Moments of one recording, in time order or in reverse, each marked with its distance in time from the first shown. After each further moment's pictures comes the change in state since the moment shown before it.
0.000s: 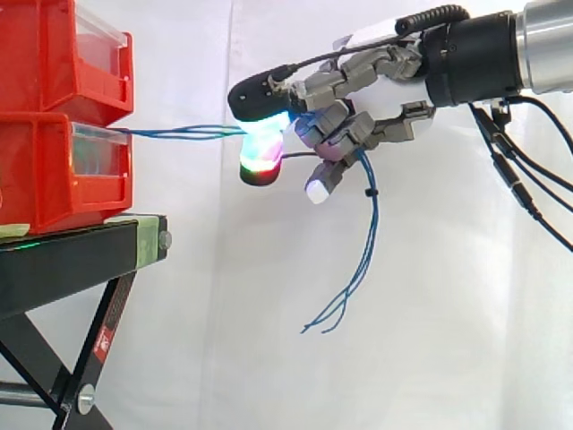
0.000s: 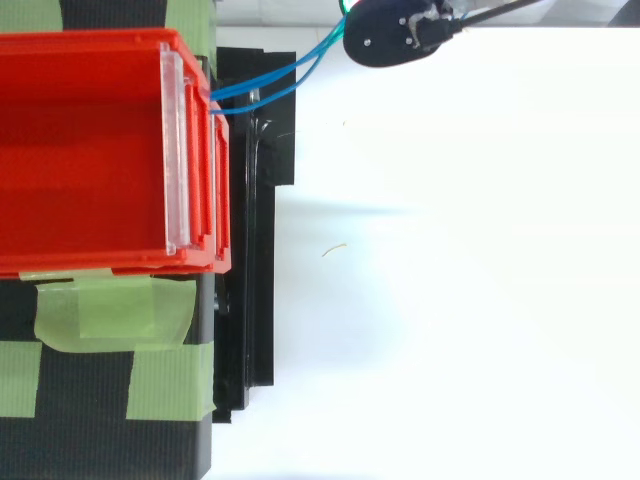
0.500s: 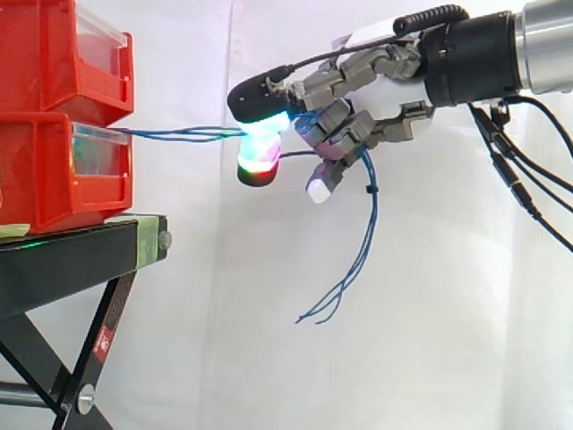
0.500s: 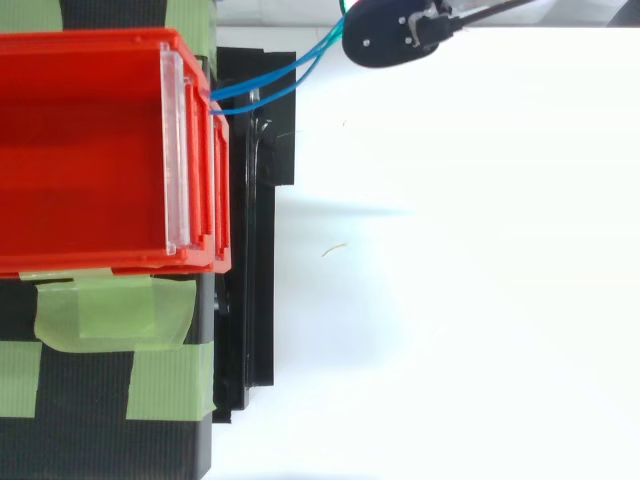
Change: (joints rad) arm 0.000 -0.001 0.000 0.005 0.001 -0.006
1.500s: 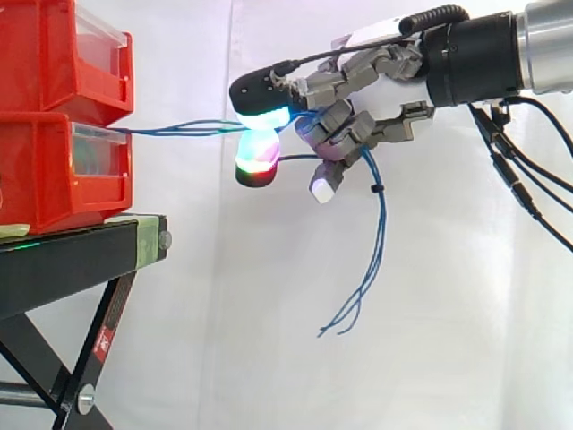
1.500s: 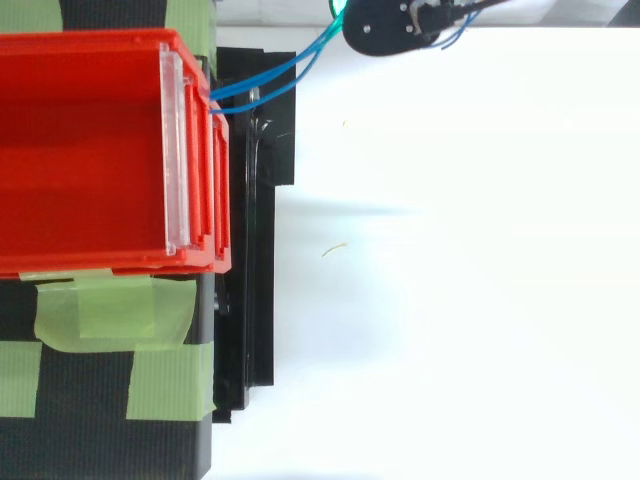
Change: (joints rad) arm -0.009 0.001 0.000 -0.007 -0.042 0.001
